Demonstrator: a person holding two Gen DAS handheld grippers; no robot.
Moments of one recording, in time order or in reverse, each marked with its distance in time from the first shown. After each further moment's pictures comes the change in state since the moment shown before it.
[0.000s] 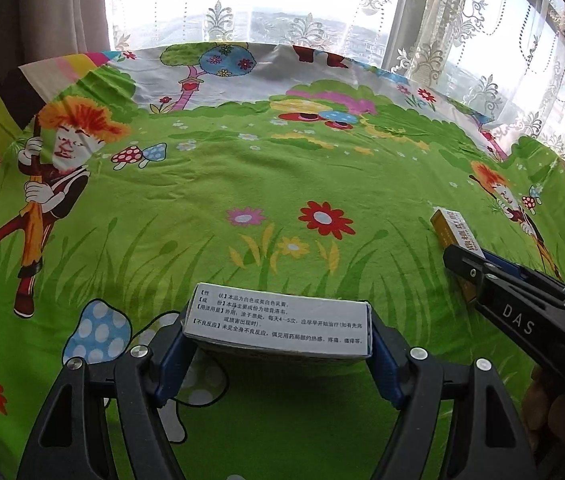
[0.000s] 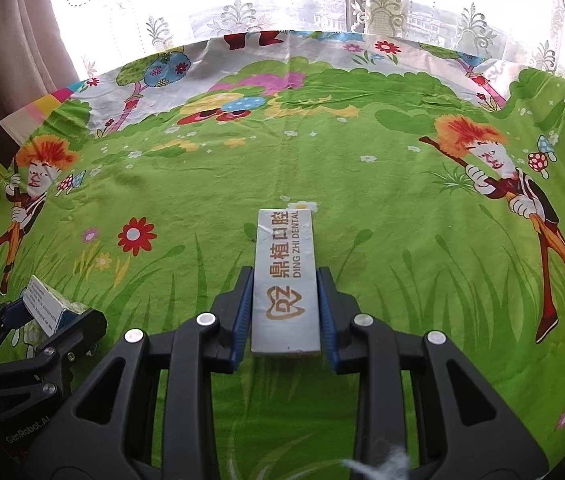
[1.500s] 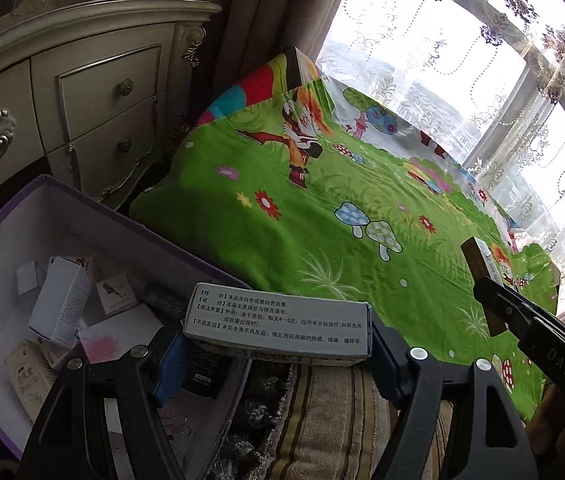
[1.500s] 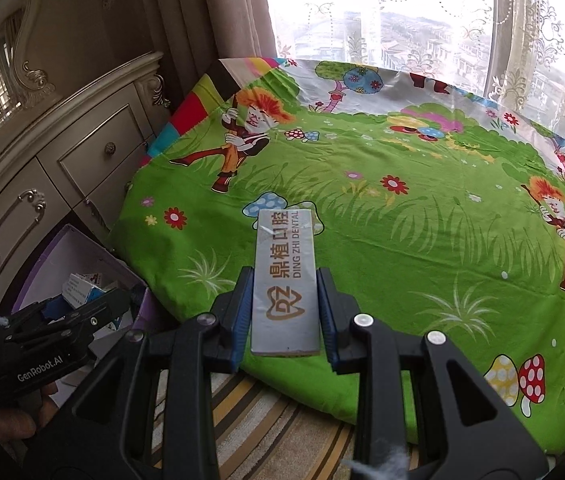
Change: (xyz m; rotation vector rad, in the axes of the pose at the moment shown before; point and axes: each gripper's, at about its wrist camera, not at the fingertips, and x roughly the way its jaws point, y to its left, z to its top) left arm -0.197 0.154 -0.146 -0.445 -0.113 0.090; right arm -0.172 0.156 -0.096 -0.319 -0.035 0.285
